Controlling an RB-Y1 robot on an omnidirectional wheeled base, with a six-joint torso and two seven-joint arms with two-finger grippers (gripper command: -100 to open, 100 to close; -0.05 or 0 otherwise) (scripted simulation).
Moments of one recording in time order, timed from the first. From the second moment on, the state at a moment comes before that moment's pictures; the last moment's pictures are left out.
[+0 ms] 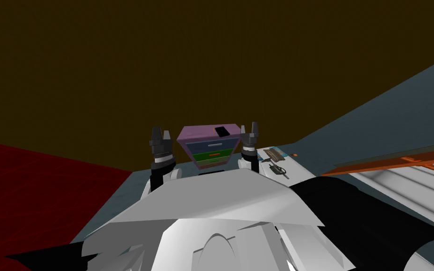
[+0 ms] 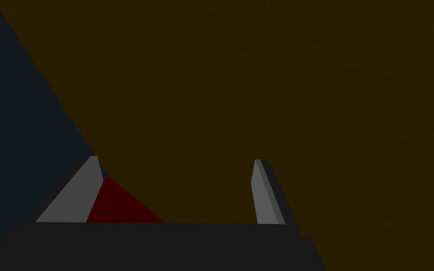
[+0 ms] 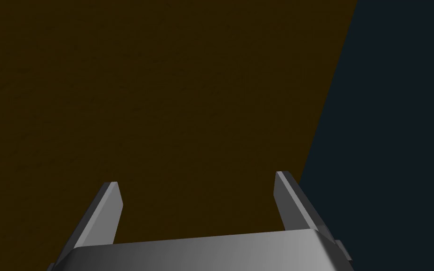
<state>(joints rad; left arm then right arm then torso) 0.50 -0.01 -0.03 -2.27 -0.08 -0.56 -0.17 0.47 -0.04 0.03 -2.31 0.08 -0.57 -0.13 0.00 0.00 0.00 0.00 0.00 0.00</state>
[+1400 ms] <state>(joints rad) 0.50 -0.01 -0.03 -2.27 -0.08 -0.56 -0.17 0.46 -0.11 0.03 -2.30 0.13 -0.57 -0.08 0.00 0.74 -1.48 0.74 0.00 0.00</state>
